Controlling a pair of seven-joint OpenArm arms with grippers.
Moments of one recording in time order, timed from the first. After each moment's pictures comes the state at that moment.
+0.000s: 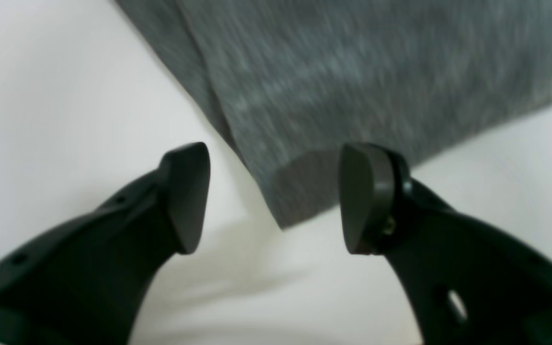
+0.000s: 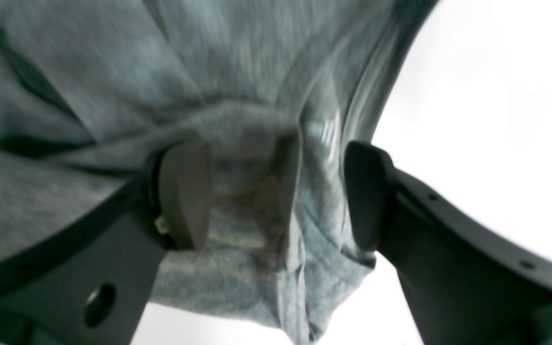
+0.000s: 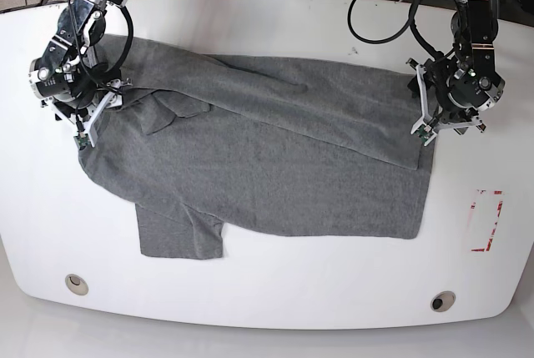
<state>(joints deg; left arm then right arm) 6.3 -19.6 -8.9 102.8 -7.7 -41.9 69.1 -1.7 9.3 33.8 99.3 9.3 40.1 -73.6</state>
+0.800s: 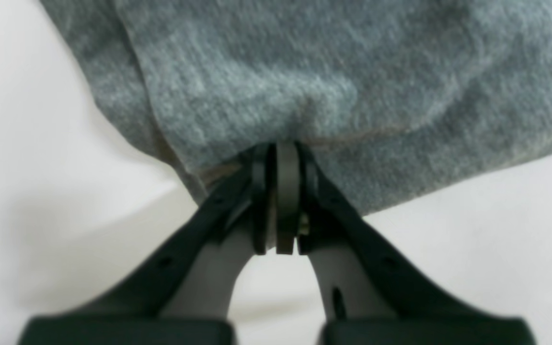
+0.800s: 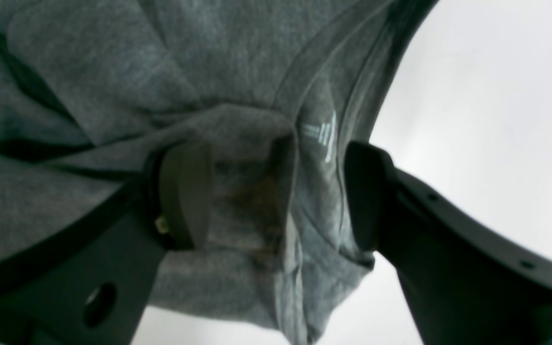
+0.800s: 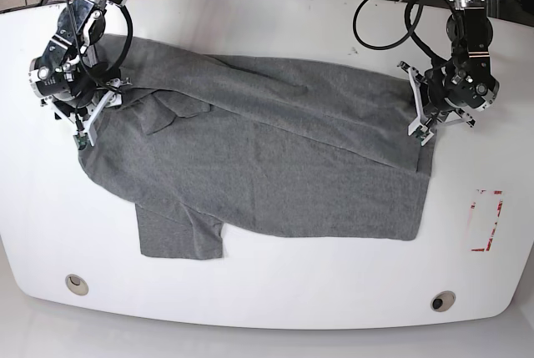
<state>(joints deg) 5.0 -18.2 -9.2 91.3 -9.2 -41.9 61.7 -1.9 9.3 33.9 98.9 9.2 40.1 -72.1</state>
